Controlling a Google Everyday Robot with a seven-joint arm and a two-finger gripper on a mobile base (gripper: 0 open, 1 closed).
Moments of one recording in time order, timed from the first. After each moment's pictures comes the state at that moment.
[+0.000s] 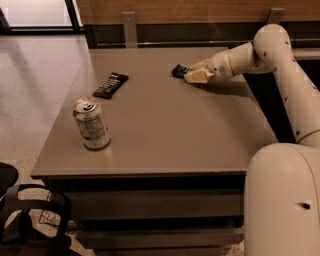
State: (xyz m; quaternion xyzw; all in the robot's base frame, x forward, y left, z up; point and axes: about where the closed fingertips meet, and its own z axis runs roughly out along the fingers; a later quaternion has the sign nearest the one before) arm 0.777 -0.122 0.818 -0.46 0.74 0.30 0.40
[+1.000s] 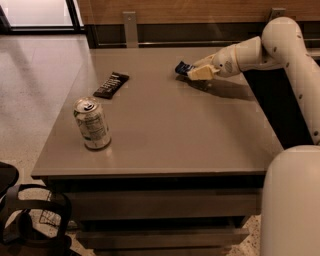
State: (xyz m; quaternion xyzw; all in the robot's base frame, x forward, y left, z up) arm 0.764 -0.135 0.846 -0.46 0.74 0.27 0.42
